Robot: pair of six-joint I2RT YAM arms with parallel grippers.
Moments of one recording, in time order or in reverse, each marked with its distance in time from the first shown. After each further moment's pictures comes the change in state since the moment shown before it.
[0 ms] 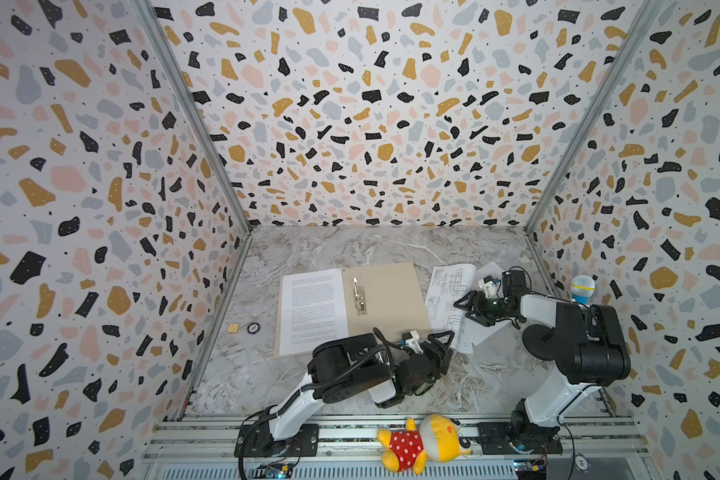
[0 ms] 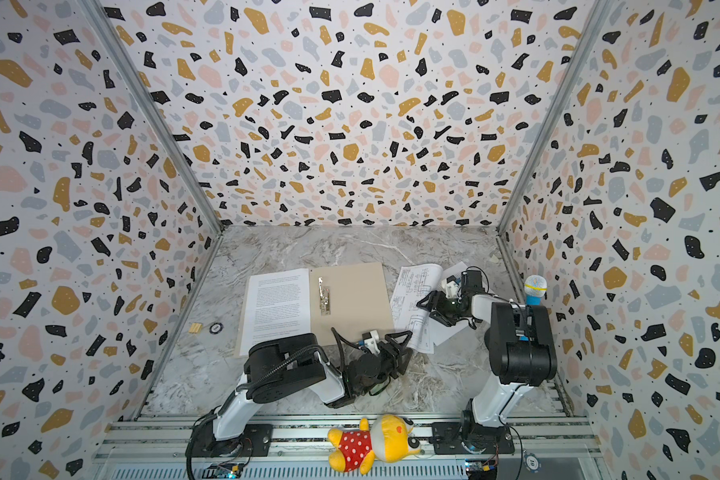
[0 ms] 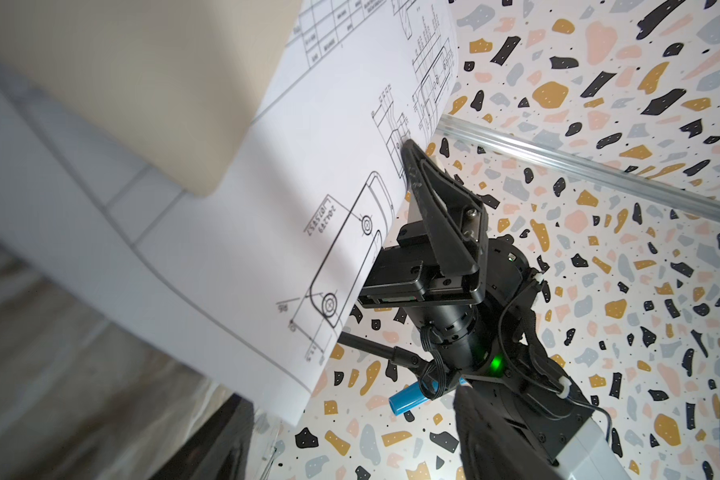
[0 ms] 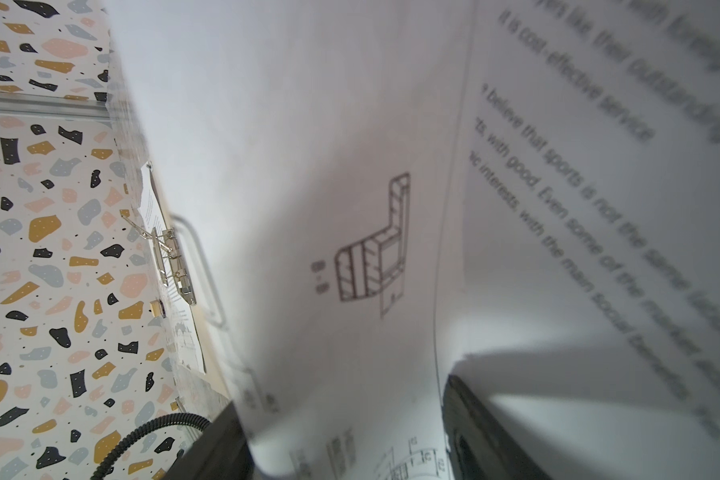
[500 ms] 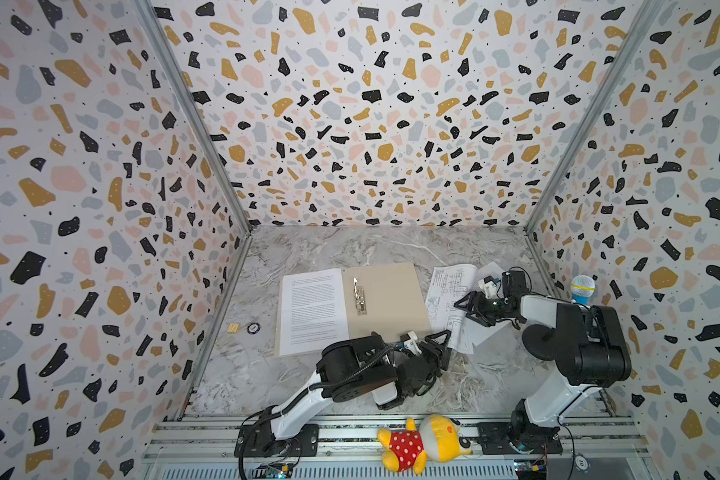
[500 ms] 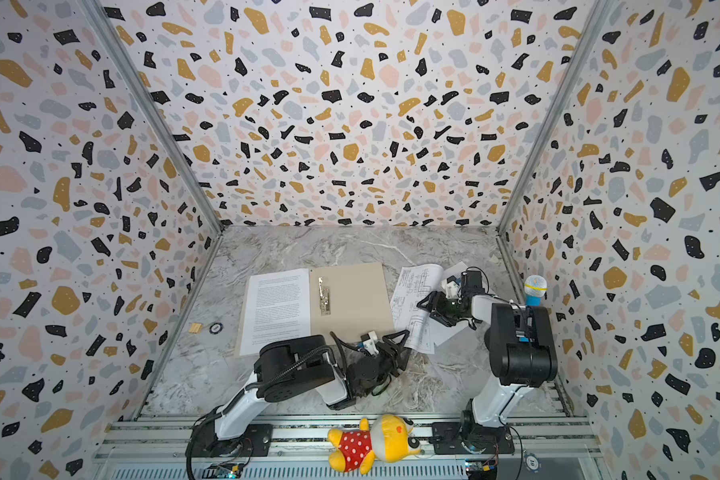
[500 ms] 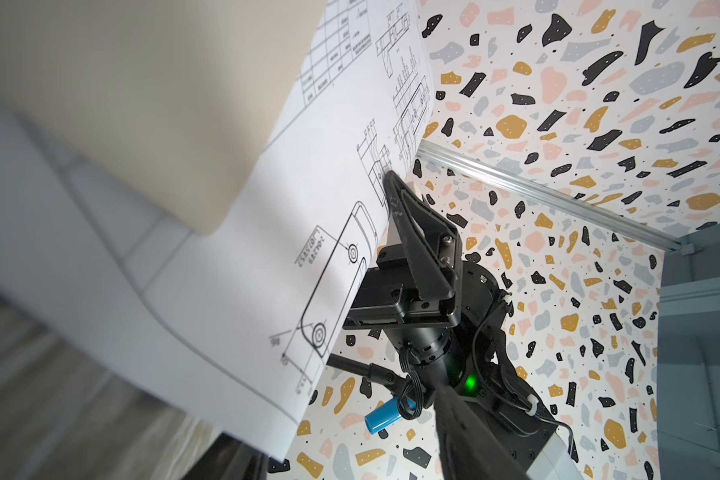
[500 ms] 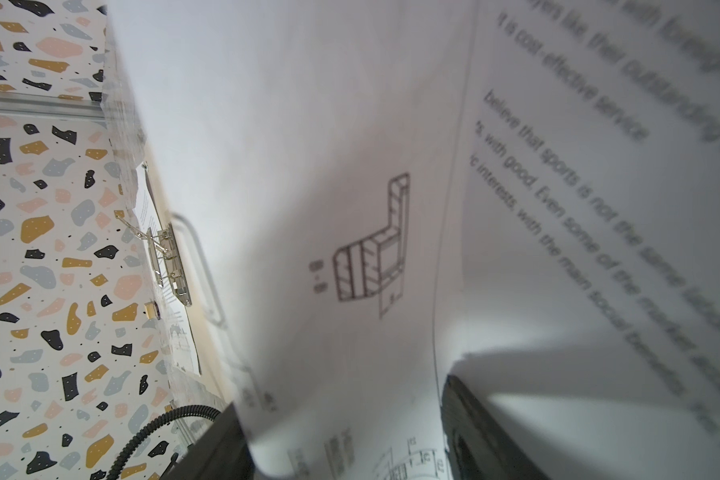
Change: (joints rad) left arm -0.002 0.070 0.017 0.120 -0.061 -0.024; right arm 0.007 -0.007 -0.006 0.002 0.012 -0.003
